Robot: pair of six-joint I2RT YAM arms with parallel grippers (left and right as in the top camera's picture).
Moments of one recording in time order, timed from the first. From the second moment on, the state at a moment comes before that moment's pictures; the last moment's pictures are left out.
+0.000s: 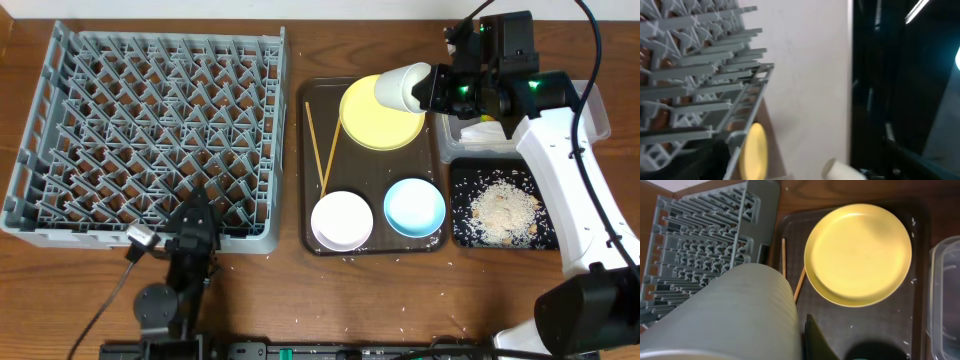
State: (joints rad) left arm 0.07 0.08 0.05 0.02 0.19 -1.43; right arm 0.17 1.70 1.60 -0.80 -0.43 0.36
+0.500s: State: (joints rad) left arm 0.07 1.17 0.82 -0.11 0.79 -1.06; right arm 0.18 1.70 1.60 -0.77 -0.48 0.35
